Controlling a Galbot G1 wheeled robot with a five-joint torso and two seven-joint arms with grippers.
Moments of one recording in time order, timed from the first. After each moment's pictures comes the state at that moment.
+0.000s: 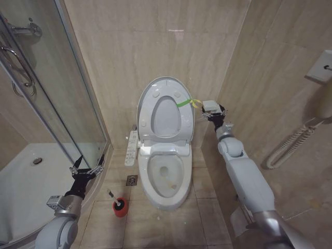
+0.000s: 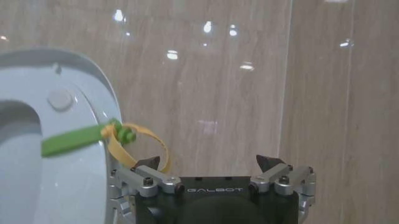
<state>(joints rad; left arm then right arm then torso) 1.38 -1.27 -0.72 -1.93 -0.43 -0.08 0.11 -0.59 1.20 0.41 1.40 0.27 0.02 0.05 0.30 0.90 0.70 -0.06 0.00</state>
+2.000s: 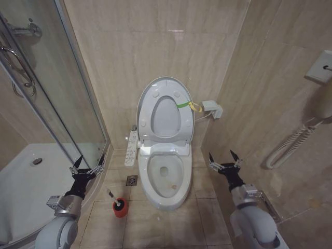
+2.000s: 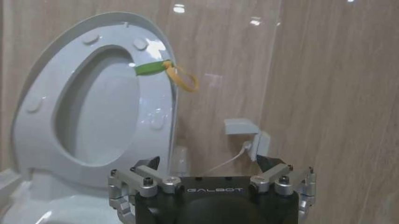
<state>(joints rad) 1.38 -1.27 -0.72 -1.93 -0.43 -0.08 0.11 -1.43 1.25 0.62 2.02 0.19 -0.02 0.05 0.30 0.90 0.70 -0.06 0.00</state>
